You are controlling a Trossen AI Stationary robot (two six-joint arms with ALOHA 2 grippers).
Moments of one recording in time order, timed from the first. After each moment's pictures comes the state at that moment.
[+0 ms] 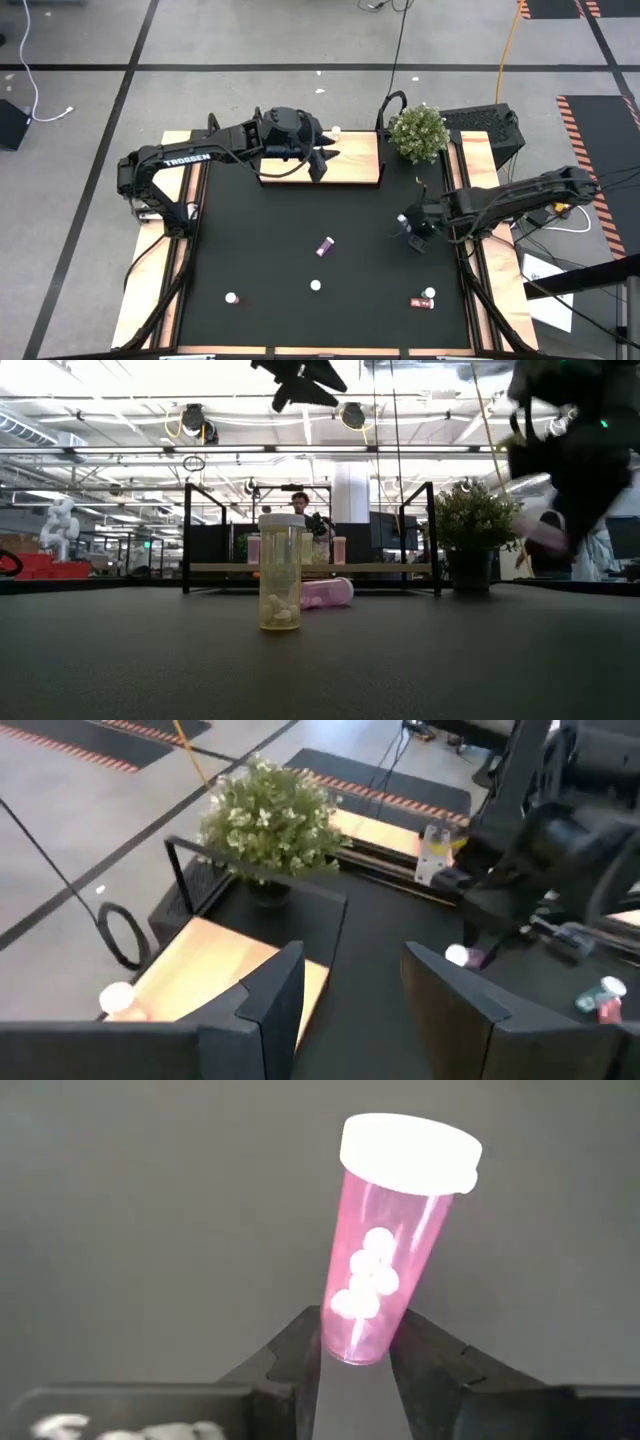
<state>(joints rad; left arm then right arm) 0.26 1.59 1.53 -0.37 0.00 -0.13 0.11 0.97 0.54 -0.79 0.01 0.68</state>
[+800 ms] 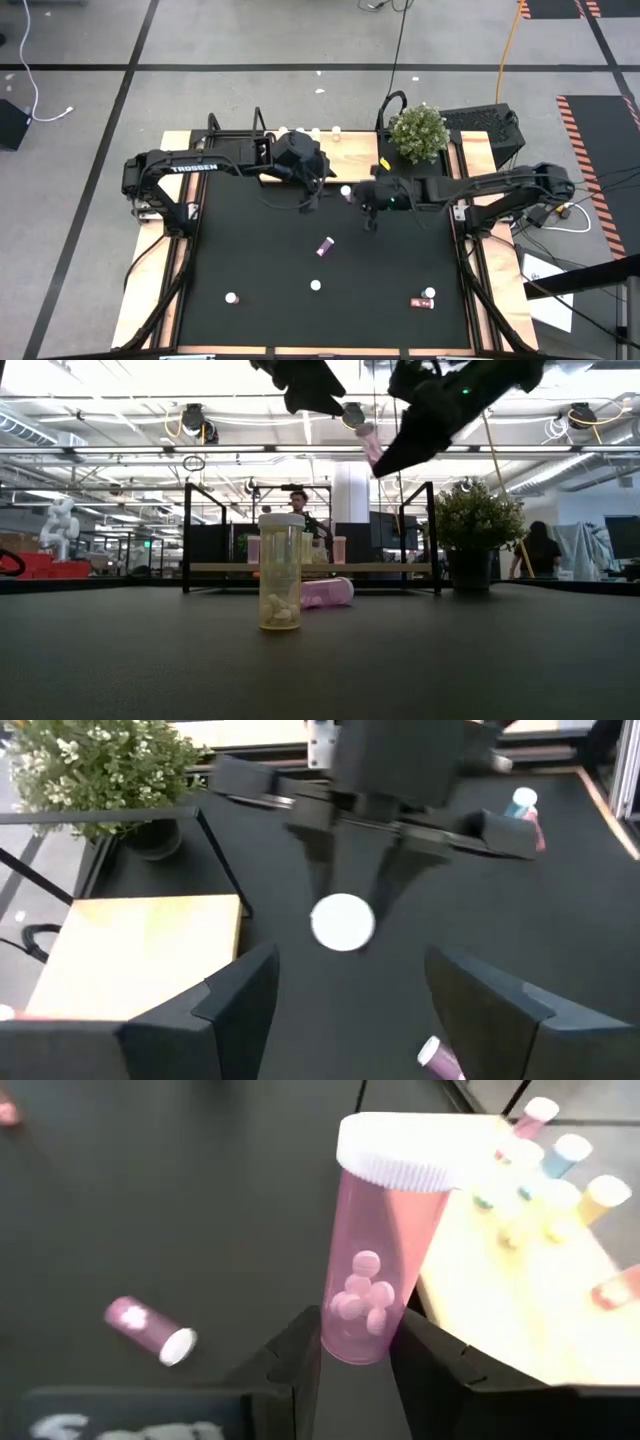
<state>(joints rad) 0.16 1.63 1.53 -0.55 0.15 0.16 -0.02 1.32 0.84 -0.16 0.21 0.01</state>
